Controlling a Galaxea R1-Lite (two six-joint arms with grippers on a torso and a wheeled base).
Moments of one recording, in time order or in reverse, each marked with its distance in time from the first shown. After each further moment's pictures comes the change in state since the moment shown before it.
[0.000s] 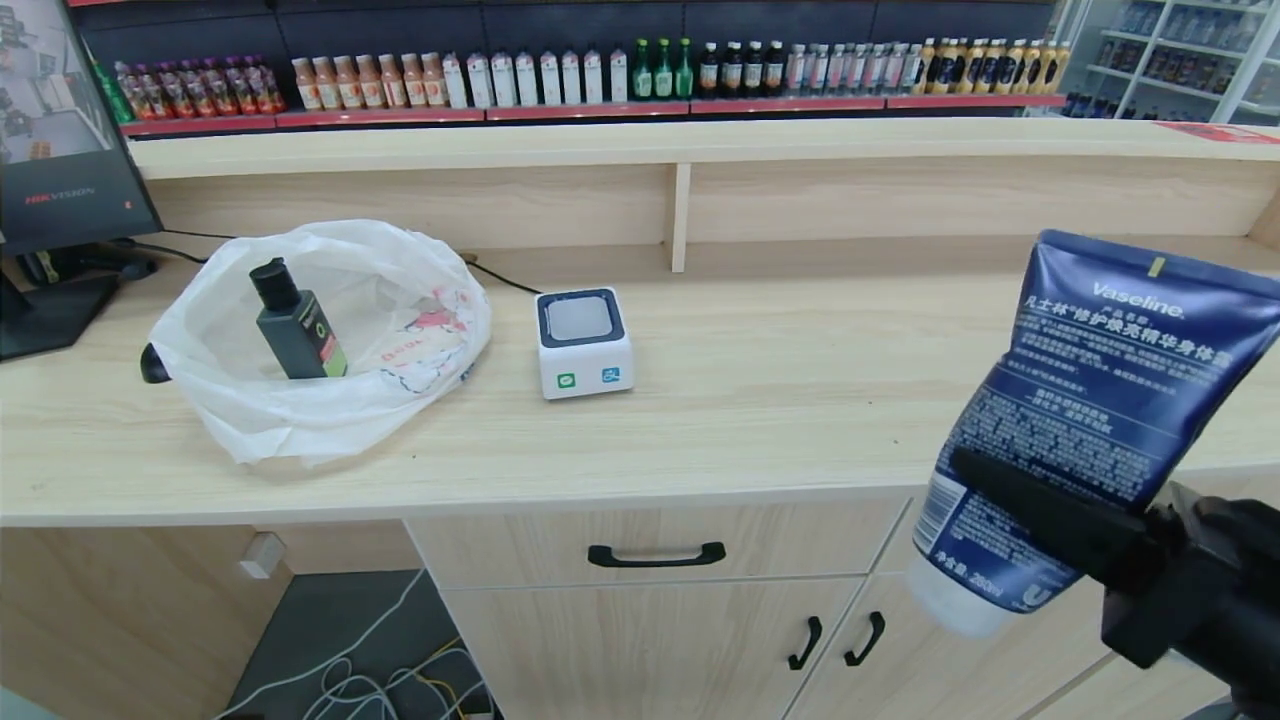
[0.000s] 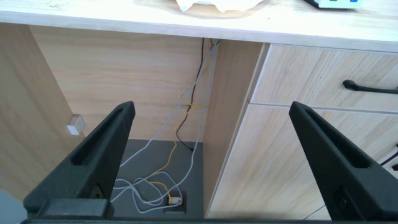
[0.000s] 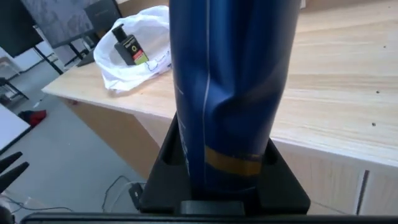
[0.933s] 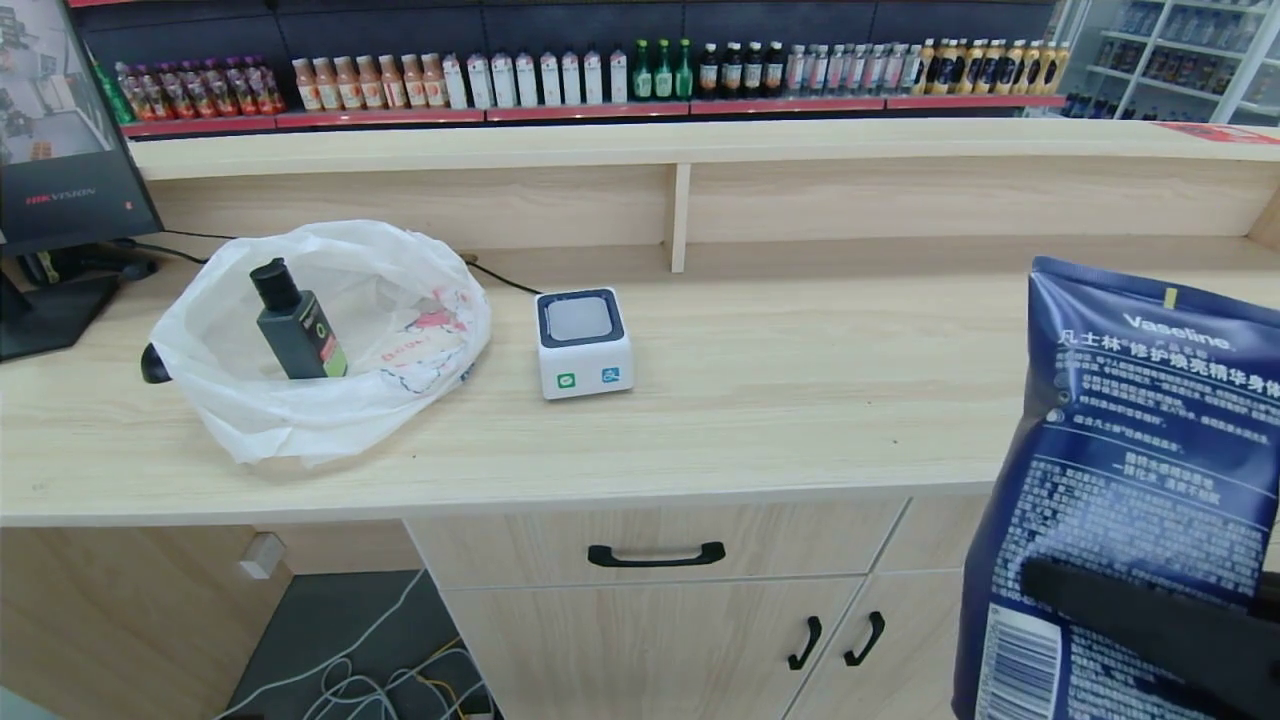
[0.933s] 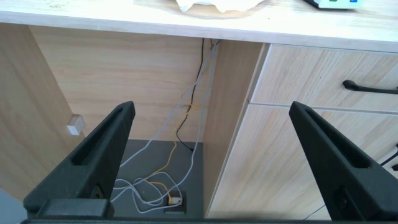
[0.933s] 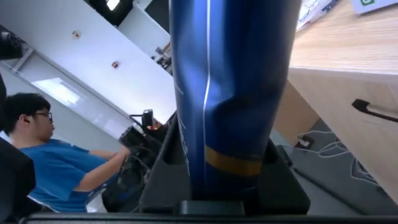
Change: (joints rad) left arm 0.000 0.000 0.000 0.000 0.000 0.000; right arm 0.097 -0.076 0.019 -0.048 0.336 0.475
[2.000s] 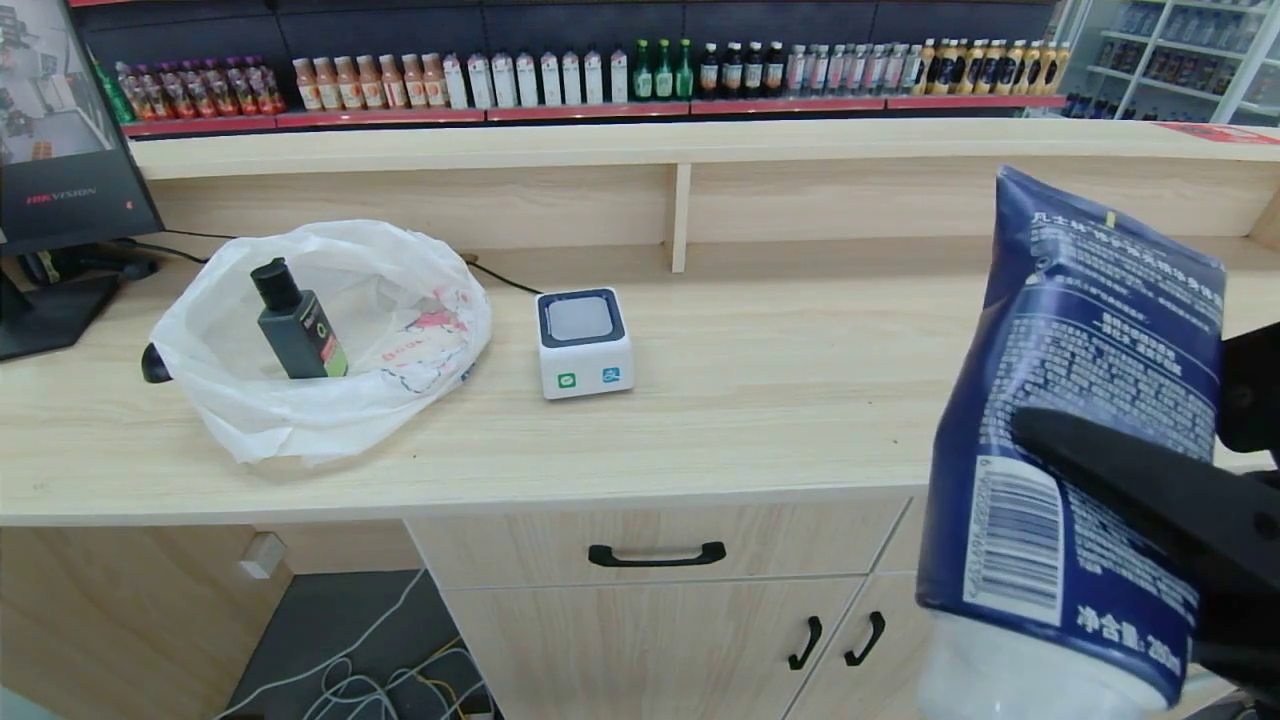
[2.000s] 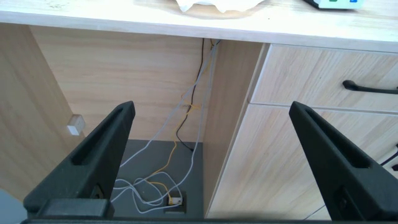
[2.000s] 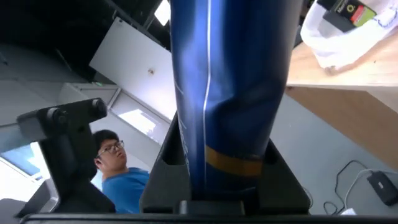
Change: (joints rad) left arm 0.000 0.000 0.000 0.000 0.000 0.000; right arm 0.012 0.215 -0.047 -0.415 0.013 0.339
